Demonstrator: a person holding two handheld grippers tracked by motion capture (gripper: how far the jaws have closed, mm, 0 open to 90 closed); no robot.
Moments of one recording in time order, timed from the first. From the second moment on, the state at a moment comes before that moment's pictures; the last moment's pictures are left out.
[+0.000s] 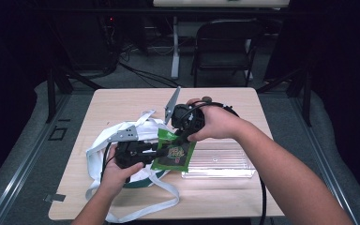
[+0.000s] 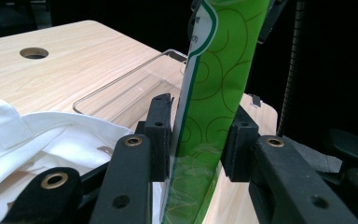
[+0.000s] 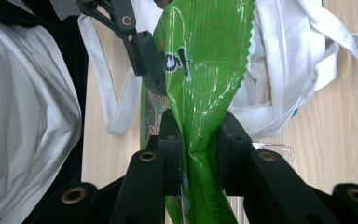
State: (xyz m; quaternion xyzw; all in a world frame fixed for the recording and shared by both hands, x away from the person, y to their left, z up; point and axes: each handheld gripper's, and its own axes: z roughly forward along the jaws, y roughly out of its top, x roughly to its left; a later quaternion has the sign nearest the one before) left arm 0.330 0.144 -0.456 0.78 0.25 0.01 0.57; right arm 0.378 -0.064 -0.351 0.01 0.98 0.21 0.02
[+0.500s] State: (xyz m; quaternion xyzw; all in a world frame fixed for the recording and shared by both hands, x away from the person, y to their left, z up) left arm 0.332 0.145 -0.458 0.79 0.27 0.01 0.56; right arm 0.380 -0.067 -0.344 0.01 0.98 0.20 0.04
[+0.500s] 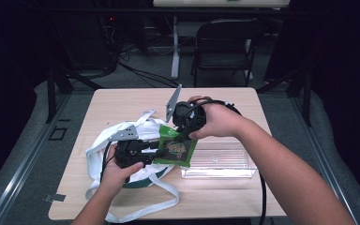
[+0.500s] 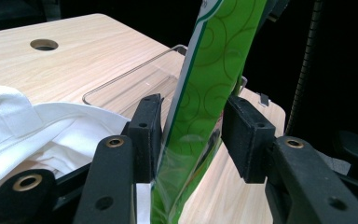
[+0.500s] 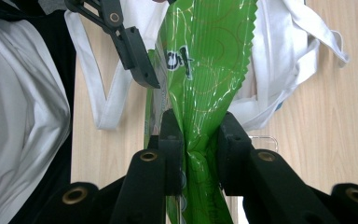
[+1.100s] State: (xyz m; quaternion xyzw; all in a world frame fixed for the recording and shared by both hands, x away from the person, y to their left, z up) left arm 0.335 0.148 -0.461 0.78 0.28 0.03 0.56; right arm 0.384 -0.080 -0.342 0.02 0.98 0.18 0.06
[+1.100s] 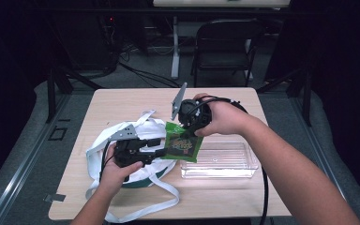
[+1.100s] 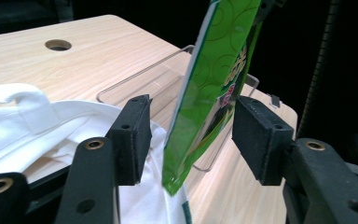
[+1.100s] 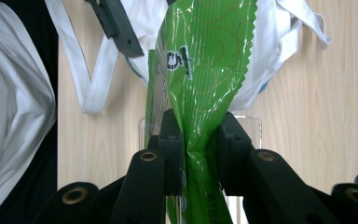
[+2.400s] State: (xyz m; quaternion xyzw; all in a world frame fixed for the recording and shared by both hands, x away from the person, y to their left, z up) left arm 0.347 0.172 -0.465 0.77 0.32 0.06 0.54; right arm 0.408 -0.121 -0.356 0.05 0.98 0.11 0.13
